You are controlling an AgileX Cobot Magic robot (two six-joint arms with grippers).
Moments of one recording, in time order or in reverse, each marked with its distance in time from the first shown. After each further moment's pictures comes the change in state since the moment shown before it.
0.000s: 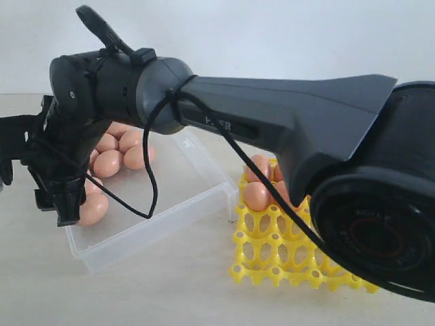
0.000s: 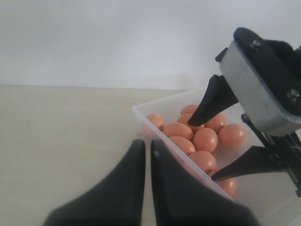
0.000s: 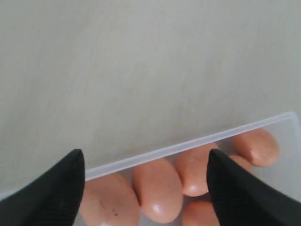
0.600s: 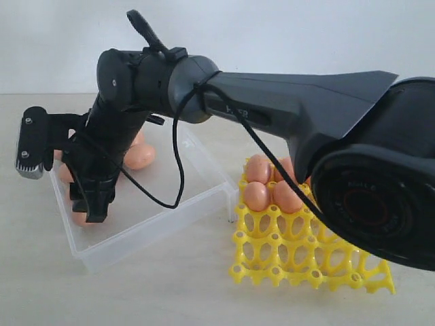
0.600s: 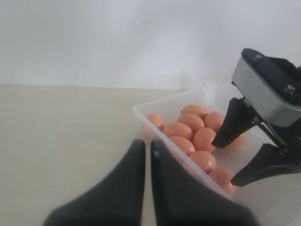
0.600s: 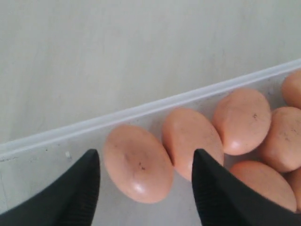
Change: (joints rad) left arm 0.000 0.000 0.000 0.000 0.000 0.000; right arm -0.094 0.033 0.000 0.141 0.125 -0.005
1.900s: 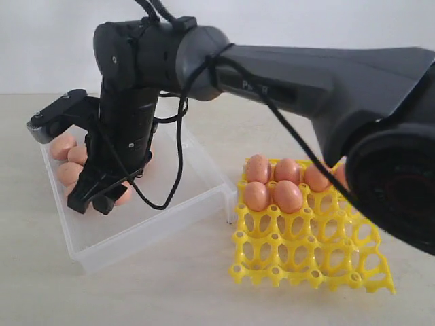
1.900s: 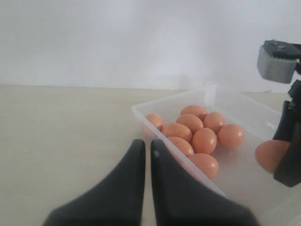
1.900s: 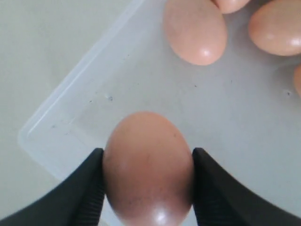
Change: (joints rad) left arm 0.000 0.000 0.000 0.000 0.000 0.000; right arm 0.000 -0.088 0.028 -0.162 0.249 0.747
